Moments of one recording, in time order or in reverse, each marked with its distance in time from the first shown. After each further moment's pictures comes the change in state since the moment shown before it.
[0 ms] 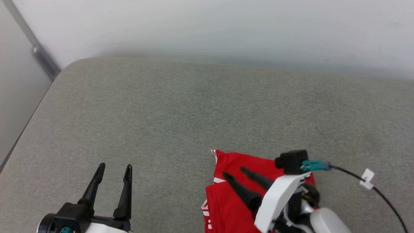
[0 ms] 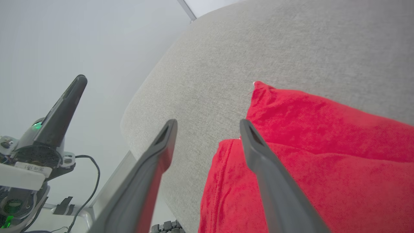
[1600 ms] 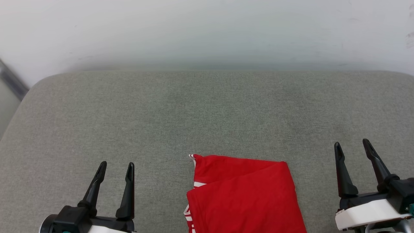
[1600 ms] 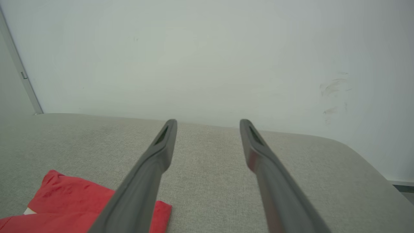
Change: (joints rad) left arm 0.023 -0.042 0.005 -0.064 0.004 0.000 0.000; right arm 0.207 -0.042 -0.465 -0.202 -0.598 0.000 -0.526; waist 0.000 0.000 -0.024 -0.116
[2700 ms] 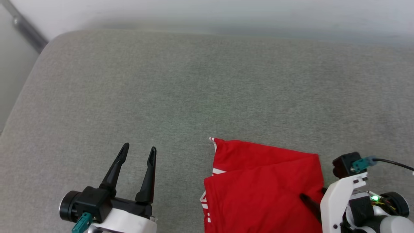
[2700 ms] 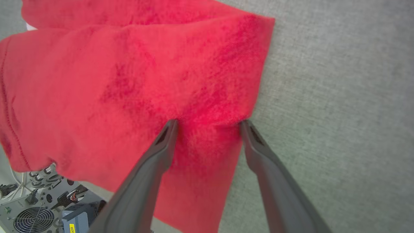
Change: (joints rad) left arm -0.106 0.005 -0.093 0.037 0.017 0.000 0.000; right arm -0.073 -0.113 0.145 -0.043 0.276 0.000 1.039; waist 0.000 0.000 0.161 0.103
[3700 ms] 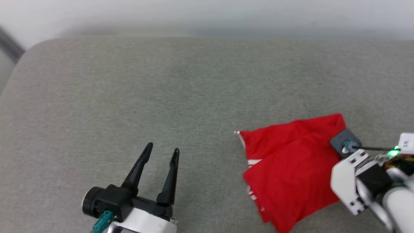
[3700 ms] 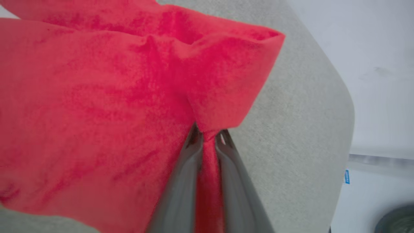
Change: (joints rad) left arm -0.020 -0.021 -0.096 0.013 -0.017 0.000 0.000; right arm -0.198 -0.274 0.243 0.041 -0.327 0.001 -0.137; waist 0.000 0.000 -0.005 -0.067
